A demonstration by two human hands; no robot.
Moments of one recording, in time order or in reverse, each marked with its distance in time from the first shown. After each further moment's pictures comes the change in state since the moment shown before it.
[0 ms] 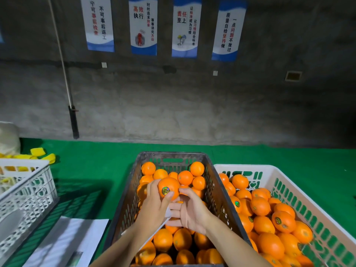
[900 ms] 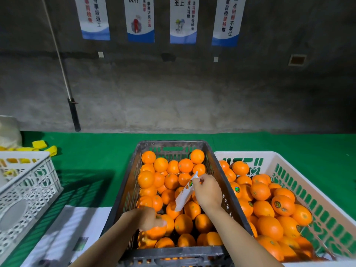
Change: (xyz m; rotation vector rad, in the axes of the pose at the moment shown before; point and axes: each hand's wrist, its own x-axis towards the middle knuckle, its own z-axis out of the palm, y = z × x) left_hand -0.007 -0.018 -0.019 0.714 -0.949 -0.469; right_hand 0.008 0.007 -0.036 -1.060 1.029 -0.387
